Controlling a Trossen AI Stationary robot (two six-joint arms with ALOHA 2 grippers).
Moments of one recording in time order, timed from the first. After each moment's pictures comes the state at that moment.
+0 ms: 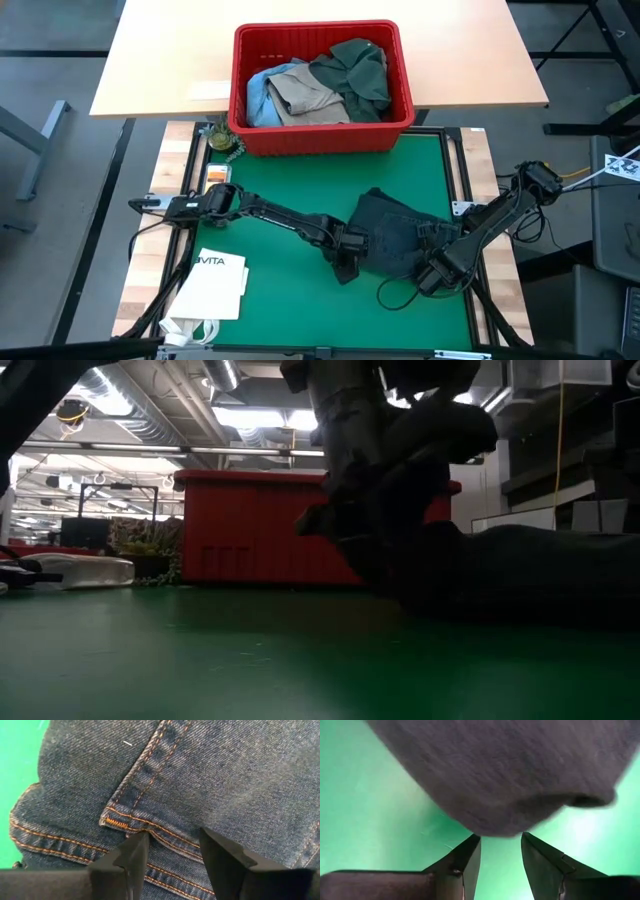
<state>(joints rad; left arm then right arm) -0.19 2.32 1.91 -0.86 0.04 -0.73 0.74 1.45 0.87 -1.09 0.22 0.57</state>
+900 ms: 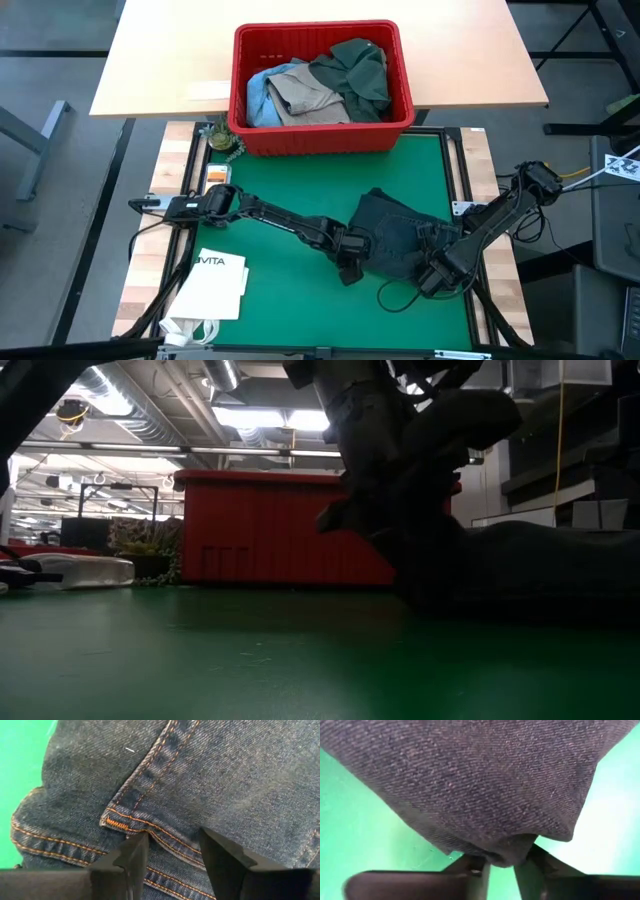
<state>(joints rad) -0.20 2.32 1.91 -0.75 -0.05 -0.67 0.74 1.45 0.87 -1.07 0.23 0.57</state>
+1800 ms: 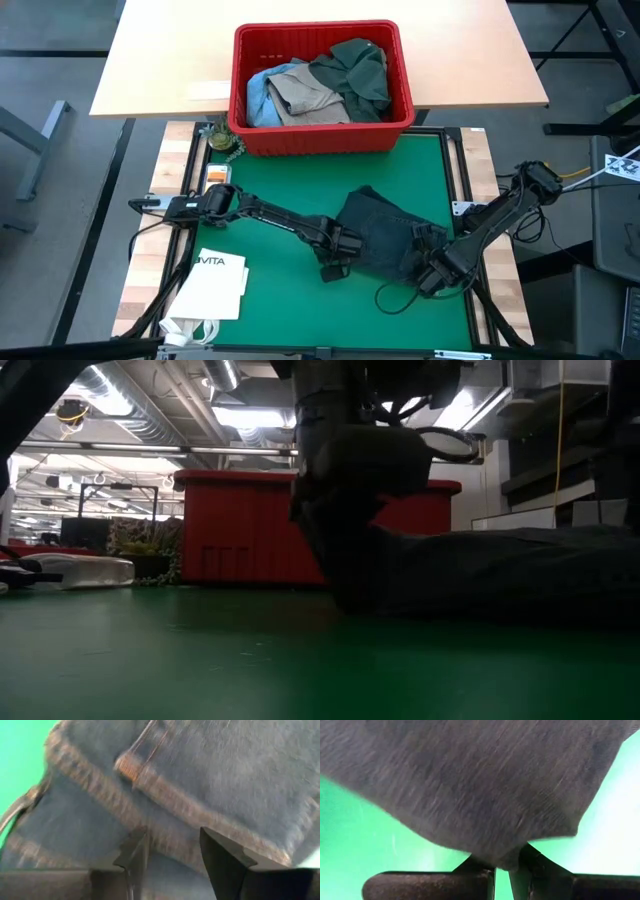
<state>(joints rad) -0.20 2.32 1.91 -1.06 -0.04 -0.49 0.74 1.45 0.95 -1.12 0.26 0.49</state>
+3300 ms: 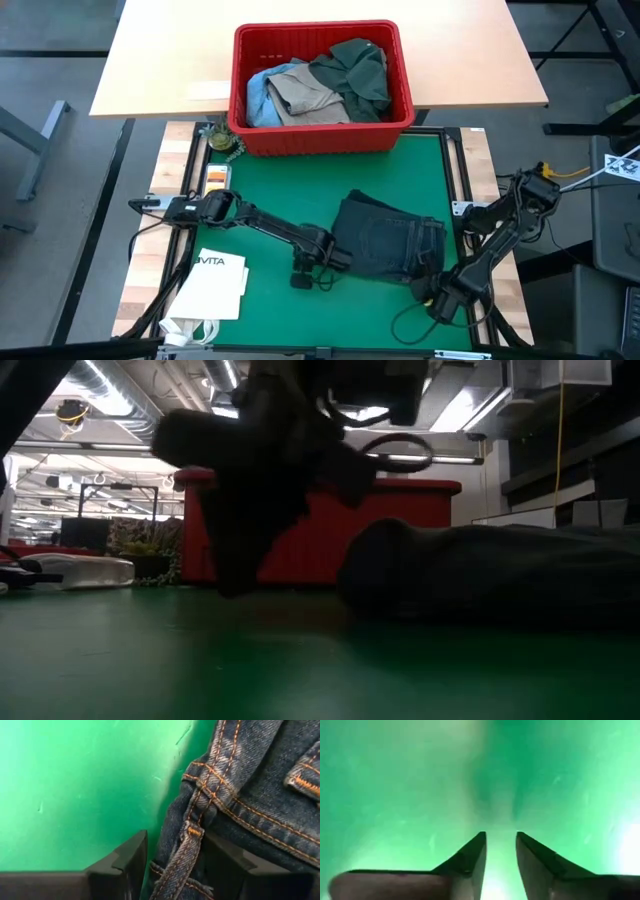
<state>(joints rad) -0.27 2.32 1.91 -1.34 -0.02 -0.21 0.99 1.58 0.77 -0.73 0.14 0.71</state>
